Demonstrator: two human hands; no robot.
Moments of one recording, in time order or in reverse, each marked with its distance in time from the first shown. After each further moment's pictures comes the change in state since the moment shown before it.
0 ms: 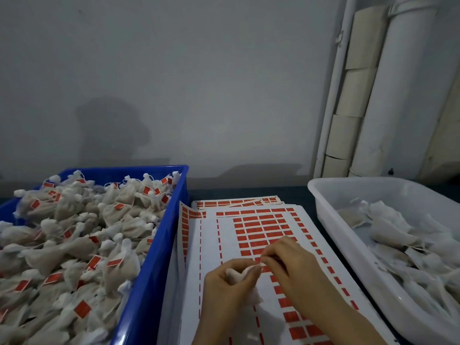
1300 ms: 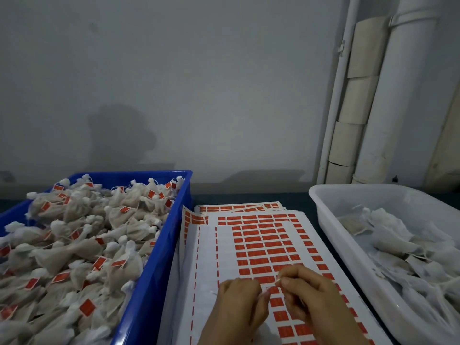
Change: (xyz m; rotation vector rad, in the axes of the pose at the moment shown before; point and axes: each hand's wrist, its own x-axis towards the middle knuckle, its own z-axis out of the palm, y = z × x) left_hand -0.008 0.007 0.005 0.886 -0.445 0.090; right_hand -0.031 -0.018 -0.025 0.899 -0.077 0.634
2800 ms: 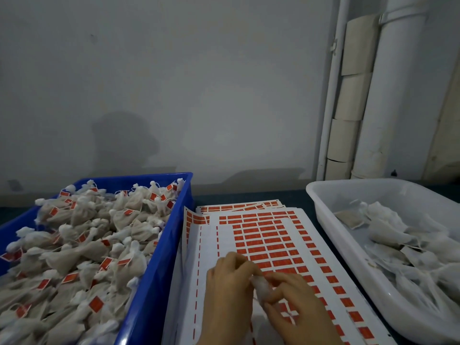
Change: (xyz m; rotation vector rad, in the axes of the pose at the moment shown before) left_hand -0.023 0.018 -0.013 -0.007 0.450 0.049; right_hand 0.000 0.047 0.008 -0.610 0.078 -0.740
